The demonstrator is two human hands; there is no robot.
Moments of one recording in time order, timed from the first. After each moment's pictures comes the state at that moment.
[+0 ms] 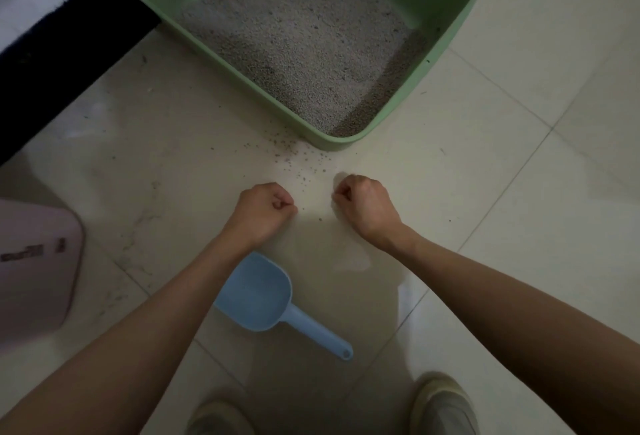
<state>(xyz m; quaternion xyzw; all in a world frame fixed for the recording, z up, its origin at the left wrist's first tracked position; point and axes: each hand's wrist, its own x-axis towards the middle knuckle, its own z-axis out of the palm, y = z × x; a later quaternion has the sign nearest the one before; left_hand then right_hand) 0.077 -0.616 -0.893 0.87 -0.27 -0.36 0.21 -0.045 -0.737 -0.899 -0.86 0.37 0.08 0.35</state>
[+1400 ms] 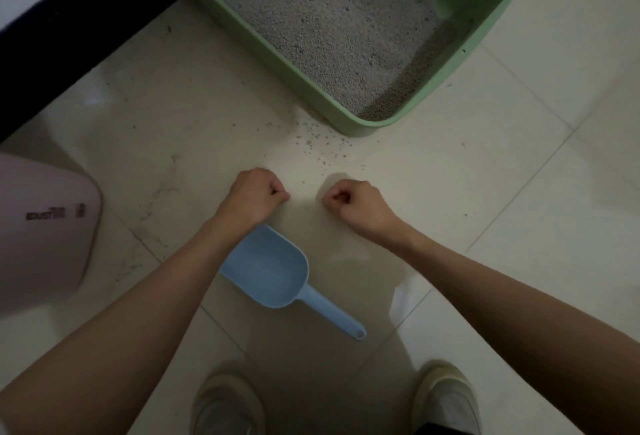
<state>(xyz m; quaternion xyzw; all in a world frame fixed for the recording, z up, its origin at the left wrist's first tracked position) 0.097 -0.588 -0.899 0.88 -0.29 -0.34 0.16 -0.038 -0.706 -0.893 -0.78 0.36 0.13 0.50</state>
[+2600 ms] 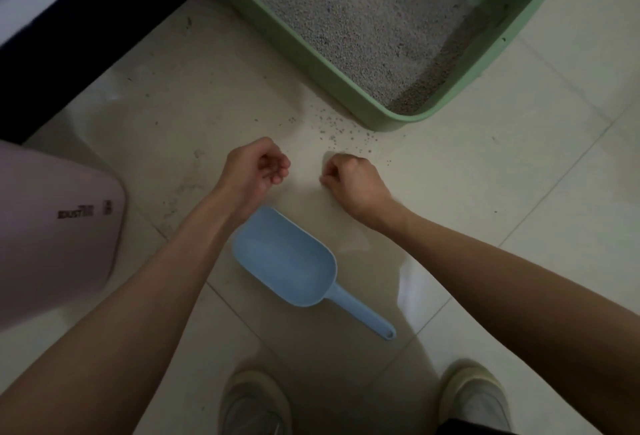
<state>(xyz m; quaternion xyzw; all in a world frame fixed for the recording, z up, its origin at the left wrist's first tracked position) 0.126 -0.583 -0.877 0.65 0.11 -0.46 0.59 0.013 -0.691 -0.903 -0.88 0.31 0.12 0.35</state>
